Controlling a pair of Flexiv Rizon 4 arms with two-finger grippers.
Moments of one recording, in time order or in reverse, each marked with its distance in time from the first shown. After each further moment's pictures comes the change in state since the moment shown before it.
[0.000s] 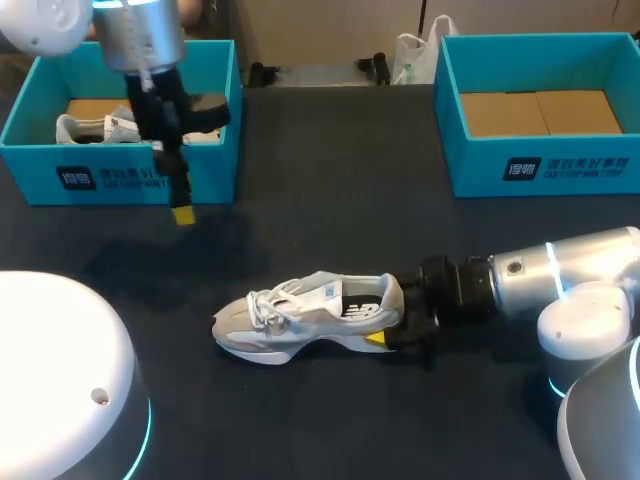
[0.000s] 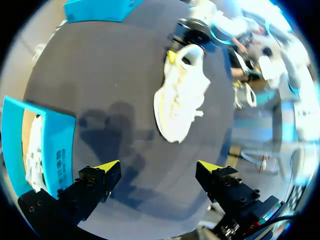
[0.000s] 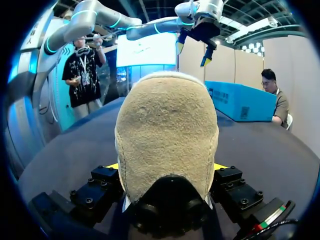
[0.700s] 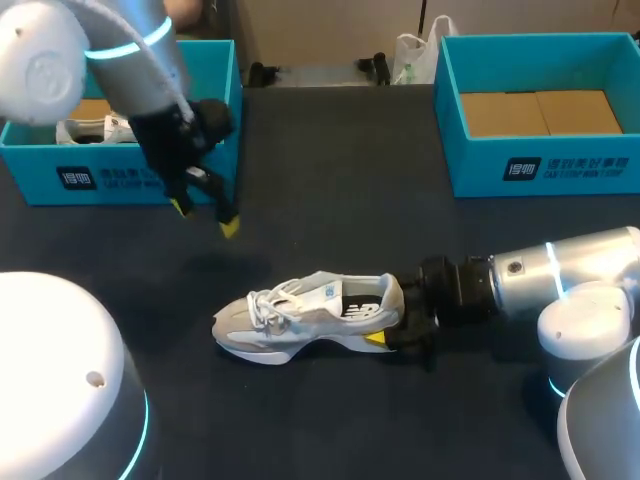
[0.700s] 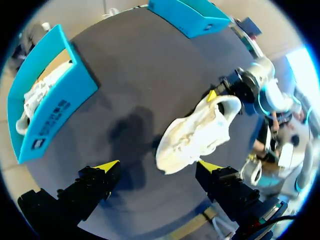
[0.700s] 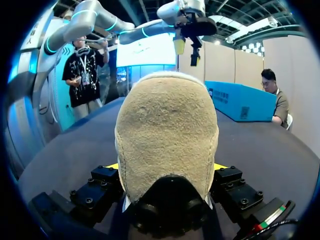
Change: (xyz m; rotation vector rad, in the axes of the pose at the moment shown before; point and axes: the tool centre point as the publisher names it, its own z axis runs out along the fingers) left arm 0.033 -0.031 0.022 0.200 -0.126 -0.628; right arm 0.000 0.000 0.000 0.000 0.000 0.000
